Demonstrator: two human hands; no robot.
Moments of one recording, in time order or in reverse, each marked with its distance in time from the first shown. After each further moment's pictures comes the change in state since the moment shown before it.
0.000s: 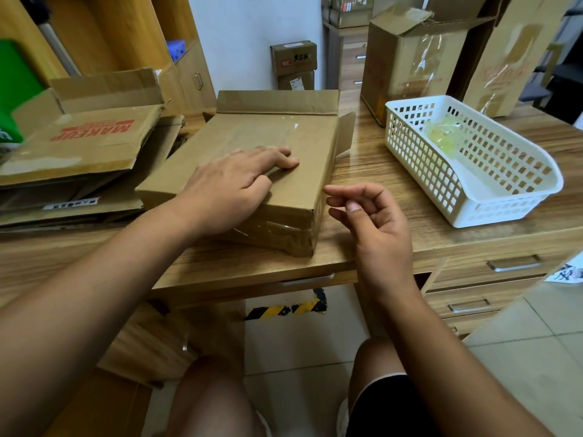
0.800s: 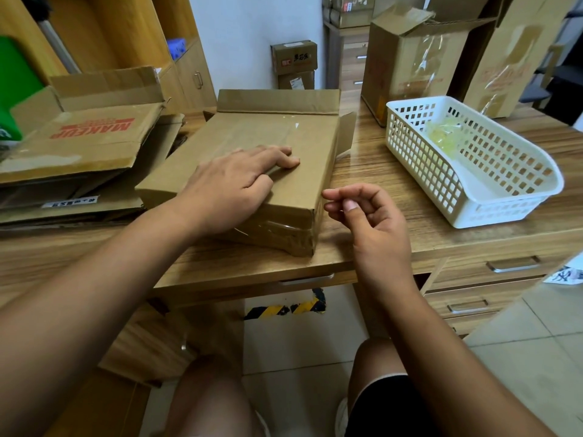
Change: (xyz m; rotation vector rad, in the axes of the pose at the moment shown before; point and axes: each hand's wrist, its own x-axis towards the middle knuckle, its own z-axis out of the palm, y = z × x) left_hand -0.001 0.002 0.000 -0.002 0.006 0.008; right_hand 0.002 -0.001 0.002 -0.034 -0.002 0.030
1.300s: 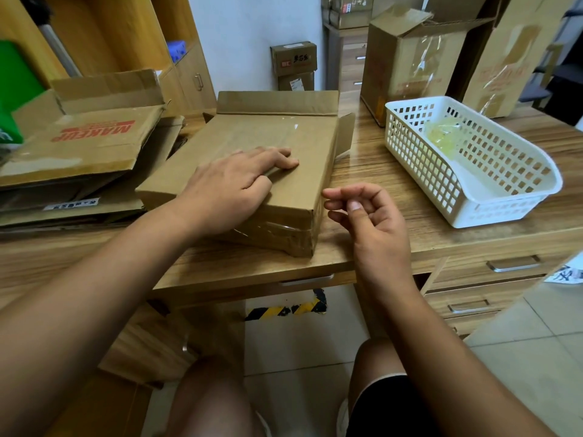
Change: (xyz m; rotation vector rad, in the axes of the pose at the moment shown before) left_hand 0.000 -0.002 0.000 -0.004 -0.001 -0.002; right_hand 0.001 0.001 -0.001 0.023 -0.004 0.007
